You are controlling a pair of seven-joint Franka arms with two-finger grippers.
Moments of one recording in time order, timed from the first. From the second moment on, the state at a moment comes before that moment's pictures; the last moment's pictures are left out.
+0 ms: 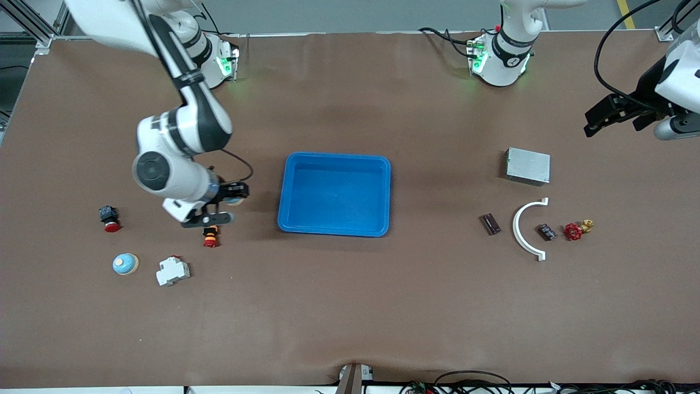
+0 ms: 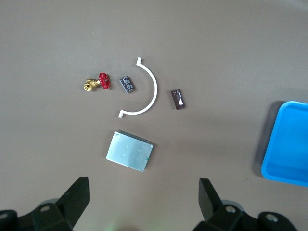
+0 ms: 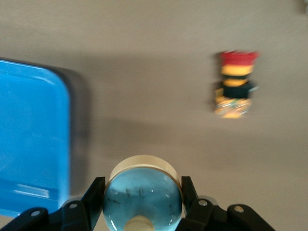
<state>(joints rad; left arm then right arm) -0.05 -0.08 -0.05 -1.63 0.01 1.55 -0.22 0.19 0.33 0.04 -1.95 0.13 2.09 0.01</state>
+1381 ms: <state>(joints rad) -0.05 -0.08 -0.06 -1.60 0.01 1.53 -0.22 -0.17 0.55 0.06 -1.95 -0.16 2.34 -0.52</state>
